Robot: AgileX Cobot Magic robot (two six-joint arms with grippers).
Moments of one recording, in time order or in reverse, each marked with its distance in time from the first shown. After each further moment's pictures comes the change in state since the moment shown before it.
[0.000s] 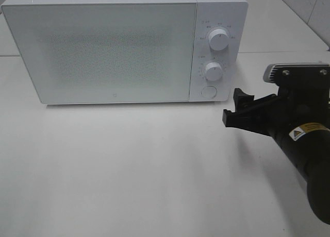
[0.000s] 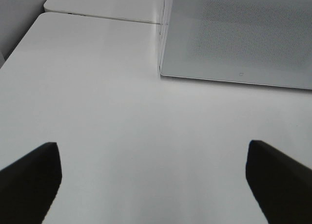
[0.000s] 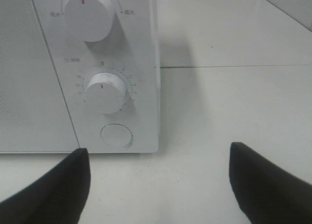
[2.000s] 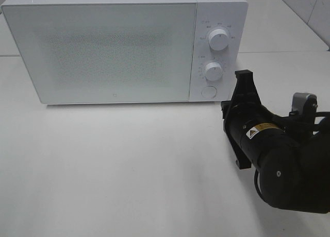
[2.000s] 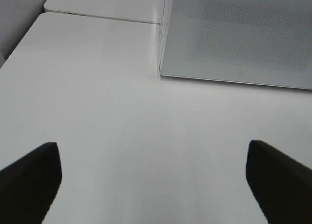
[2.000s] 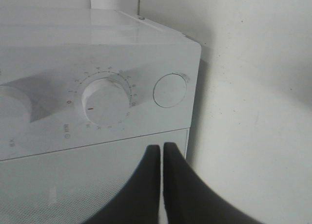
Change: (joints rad) left arm 0.000 0.000 0.000 0.000 0.000 0.000; right arm 0.059 0.149 -0.154 0.069 0.118 1.481
